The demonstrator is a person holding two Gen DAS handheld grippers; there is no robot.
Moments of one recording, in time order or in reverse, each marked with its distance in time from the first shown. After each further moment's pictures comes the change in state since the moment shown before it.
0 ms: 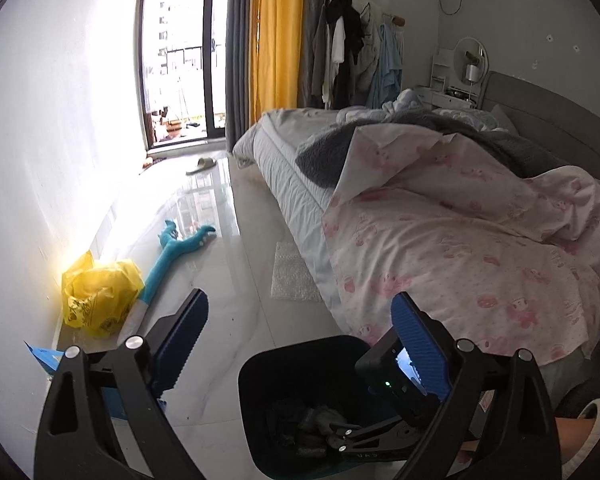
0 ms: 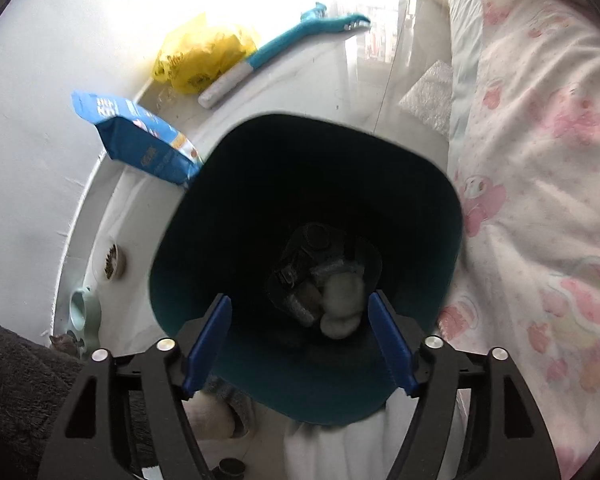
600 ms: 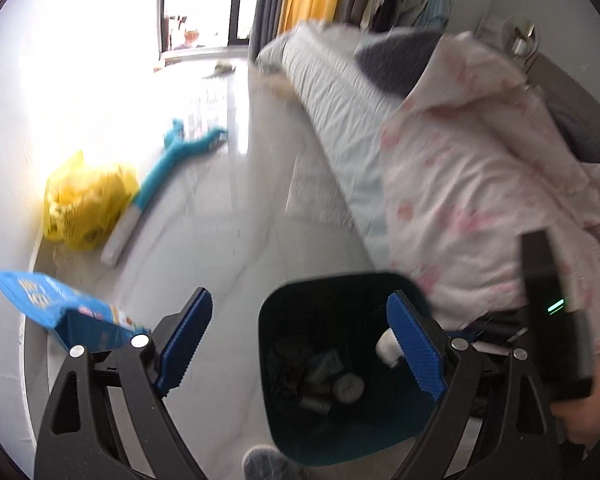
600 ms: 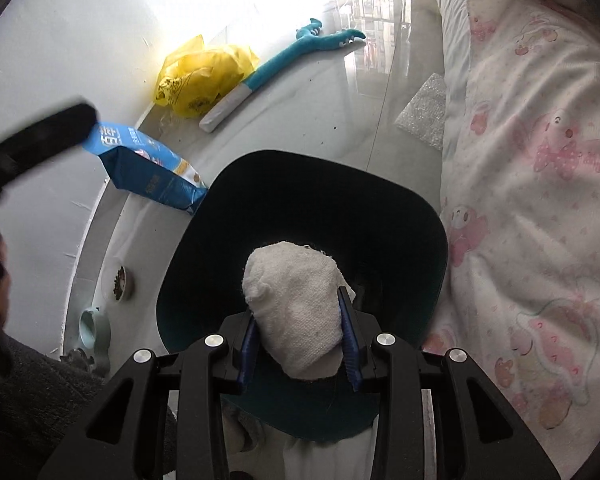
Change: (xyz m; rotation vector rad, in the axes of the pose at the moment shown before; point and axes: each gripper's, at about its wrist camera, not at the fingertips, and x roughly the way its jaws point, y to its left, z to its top) left arm 0.095 0.070 -0.053 -0.156 0.293 -0.018; right arm -0.005 -0.013 0.020 0.024 -0.032 0.022
